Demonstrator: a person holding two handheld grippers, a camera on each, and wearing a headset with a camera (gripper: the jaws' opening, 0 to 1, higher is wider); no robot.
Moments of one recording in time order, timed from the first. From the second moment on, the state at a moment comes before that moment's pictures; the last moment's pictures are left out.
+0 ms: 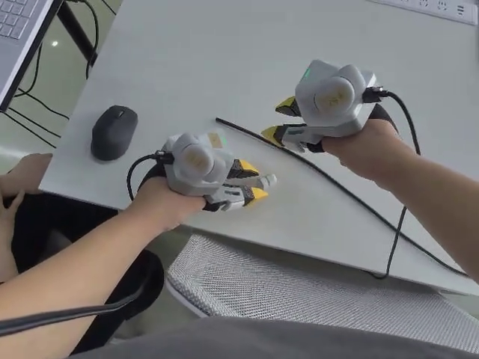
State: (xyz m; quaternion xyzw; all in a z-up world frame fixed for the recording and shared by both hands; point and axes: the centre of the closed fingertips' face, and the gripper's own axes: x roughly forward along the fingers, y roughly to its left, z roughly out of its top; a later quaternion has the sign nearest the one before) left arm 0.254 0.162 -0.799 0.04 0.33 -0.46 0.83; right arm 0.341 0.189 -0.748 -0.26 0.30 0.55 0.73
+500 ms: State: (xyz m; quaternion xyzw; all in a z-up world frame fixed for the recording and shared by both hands) left arm 0.240 0.166 -0.768 0.02 0.31 -0.44 0.84; right arm 0.320 0.148 -0.695 -0.22 0.28 0.53 0.77
